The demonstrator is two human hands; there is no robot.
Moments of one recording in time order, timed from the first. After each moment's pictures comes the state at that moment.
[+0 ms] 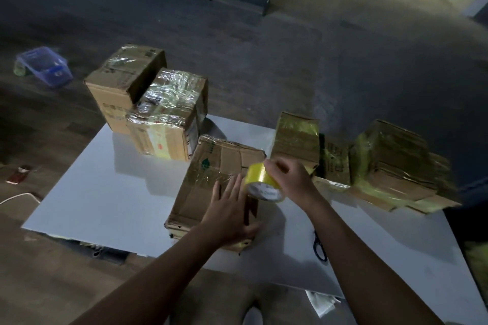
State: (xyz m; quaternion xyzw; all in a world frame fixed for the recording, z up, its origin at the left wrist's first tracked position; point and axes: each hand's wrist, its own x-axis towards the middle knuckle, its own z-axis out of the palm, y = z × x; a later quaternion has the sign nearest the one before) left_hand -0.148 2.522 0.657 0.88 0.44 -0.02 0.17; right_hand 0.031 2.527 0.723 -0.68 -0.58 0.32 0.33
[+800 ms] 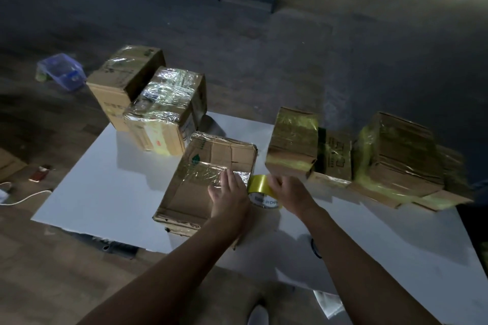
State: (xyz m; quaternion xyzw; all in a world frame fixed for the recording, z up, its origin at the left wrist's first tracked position) left_hand -0.099 2.510 0.673 0.80 0.57 -0.13 0.15; right_hand 0.059 2.508 0.679 -0.70 -0.61 0.30 0.22
